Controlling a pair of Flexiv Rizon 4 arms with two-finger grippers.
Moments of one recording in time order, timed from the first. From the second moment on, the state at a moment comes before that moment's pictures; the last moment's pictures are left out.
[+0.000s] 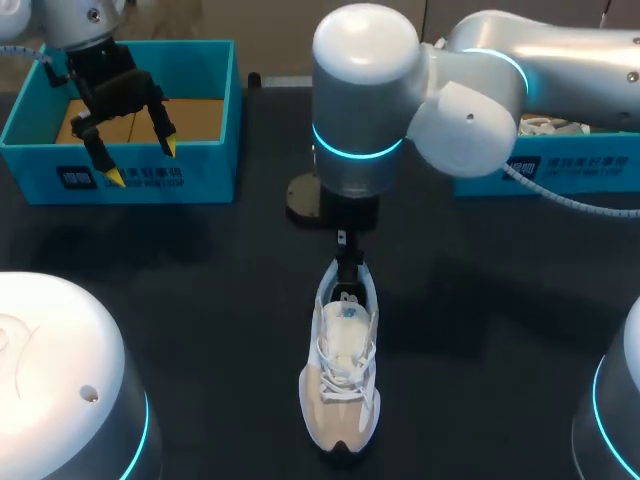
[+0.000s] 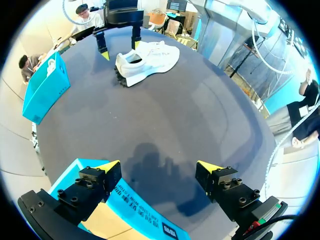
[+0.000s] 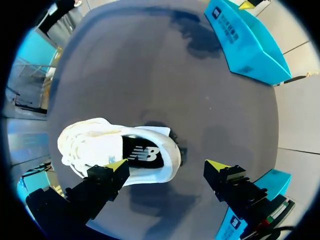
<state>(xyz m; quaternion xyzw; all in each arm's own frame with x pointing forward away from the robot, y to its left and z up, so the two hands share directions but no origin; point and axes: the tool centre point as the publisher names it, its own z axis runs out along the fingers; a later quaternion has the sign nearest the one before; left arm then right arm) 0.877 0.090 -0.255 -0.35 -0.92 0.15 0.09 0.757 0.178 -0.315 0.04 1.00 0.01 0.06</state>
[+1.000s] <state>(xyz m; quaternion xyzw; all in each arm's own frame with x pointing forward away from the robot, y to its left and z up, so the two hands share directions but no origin) 0.877 0.090 -0.255 -0.35 -0.92 0.15 0.09 0.787 0.172 -0.384 0.06 1.00 0.00 0.06</state>
